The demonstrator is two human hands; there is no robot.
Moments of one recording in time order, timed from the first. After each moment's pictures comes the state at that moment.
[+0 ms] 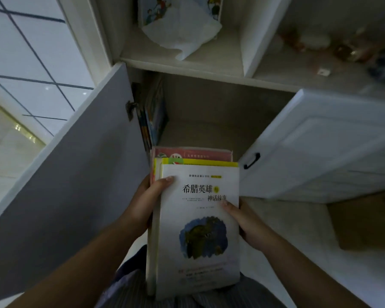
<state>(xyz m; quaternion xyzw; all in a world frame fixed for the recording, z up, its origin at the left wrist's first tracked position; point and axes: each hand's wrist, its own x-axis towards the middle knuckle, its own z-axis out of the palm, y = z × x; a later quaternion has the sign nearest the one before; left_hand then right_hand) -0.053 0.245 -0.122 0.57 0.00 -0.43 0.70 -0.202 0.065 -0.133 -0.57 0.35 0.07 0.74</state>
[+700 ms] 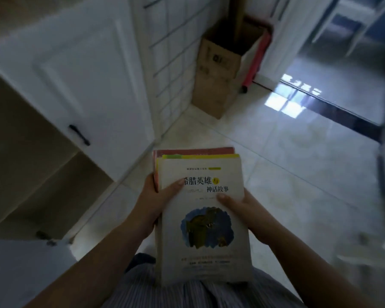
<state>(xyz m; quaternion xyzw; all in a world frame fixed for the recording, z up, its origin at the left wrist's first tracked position) -0.337 0.143 -0.131 0.59 -0.31 -0.66 0.35 -0.567 0.171 -0.132 -0.39 0.65 -0.22 0.62</state>
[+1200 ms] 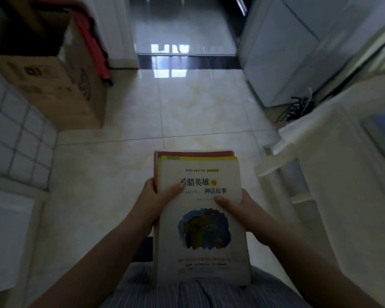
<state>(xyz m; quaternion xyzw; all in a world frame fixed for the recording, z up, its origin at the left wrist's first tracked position) -0.665 0.119 -0.144 0.45 -0.50 -0.74 0.04 -0.821 0.290 -0.128 -0.13 0.77 -0.37 0.51</state>
